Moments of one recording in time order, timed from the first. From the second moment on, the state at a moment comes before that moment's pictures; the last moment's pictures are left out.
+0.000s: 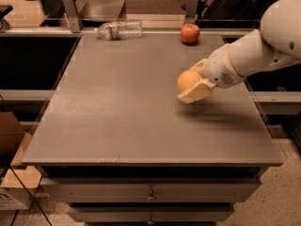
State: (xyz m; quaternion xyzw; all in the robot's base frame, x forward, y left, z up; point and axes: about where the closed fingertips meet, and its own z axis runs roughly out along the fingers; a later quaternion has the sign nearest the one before) arm 0.565 -0.113 0.870 -0.57 0.74 0.15 0.33
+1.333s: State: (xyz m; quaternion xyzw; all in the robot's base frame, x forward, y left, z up) arm 0.675 -0.047 0.905 -0.56 0.69 0.16 0.44
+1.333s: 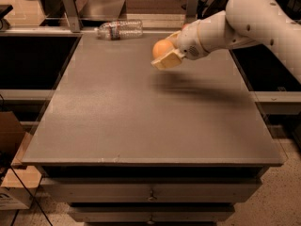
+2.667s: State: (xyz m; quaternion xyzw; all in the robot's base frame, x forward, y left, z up) arm 0.861 0.042 0.889 -0.42 0.67 0.20 0.58
